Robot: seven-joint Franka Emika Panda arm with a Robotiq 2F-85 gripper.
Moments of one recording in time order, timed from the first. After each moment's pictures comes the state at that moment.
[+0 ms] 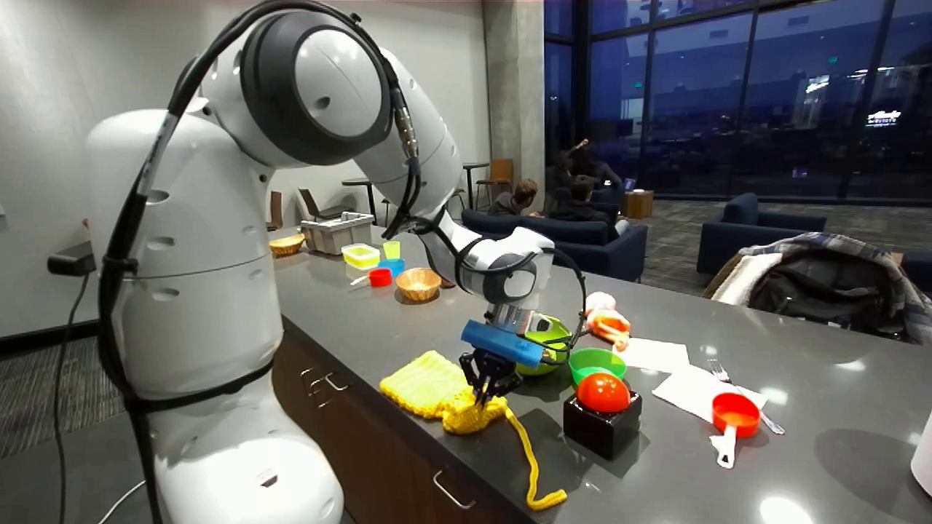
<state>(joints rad) 0.05 0.06 0.05 -2.39 0.22 2.14 -0.54</state>
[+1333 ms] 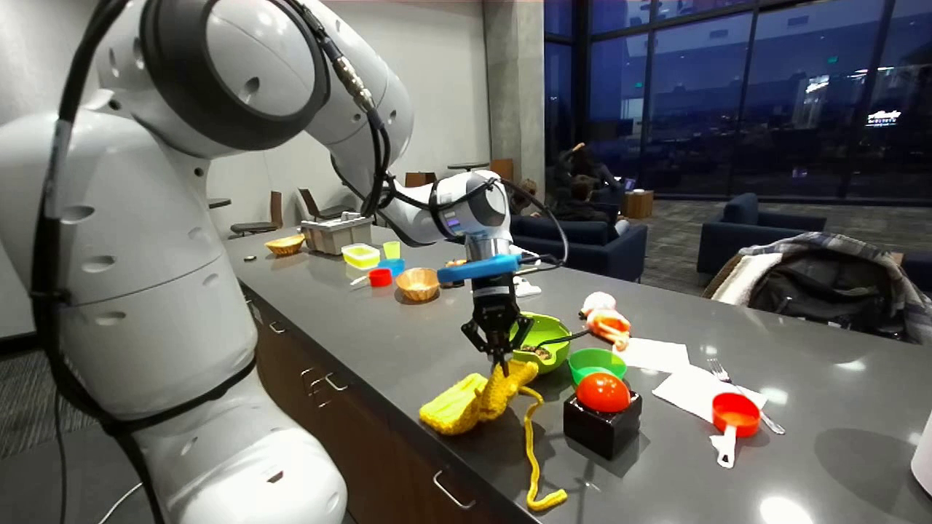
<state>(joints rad) 0.09 -0.11 0.12 -2.28 -0.31 1.73 -0.05</state>
